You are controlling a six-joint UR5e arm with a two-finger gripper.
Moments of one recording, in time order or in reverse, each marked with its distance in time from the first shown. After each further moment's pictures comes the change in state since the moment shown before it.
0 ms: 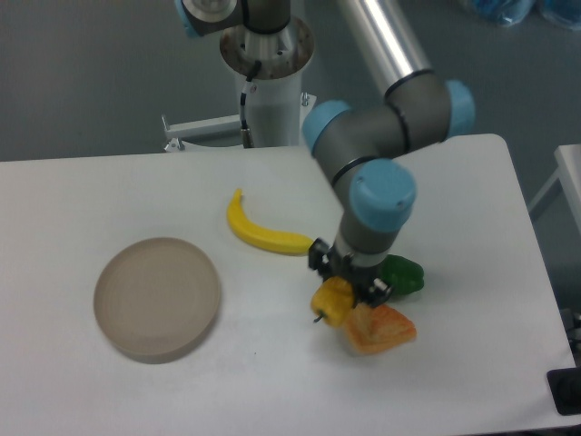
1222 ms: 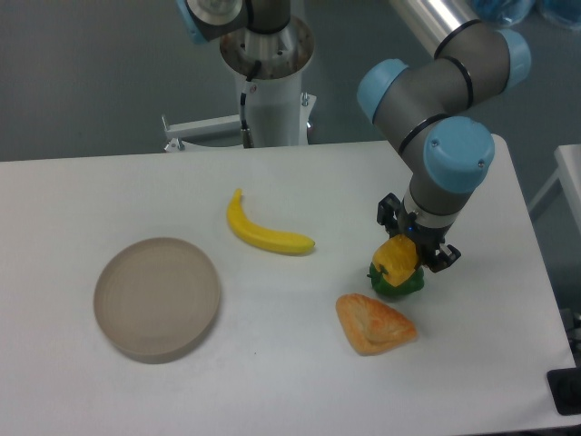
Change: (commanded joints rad) arm 0.060 0.000 0.022 -0.035 0.112 0.206
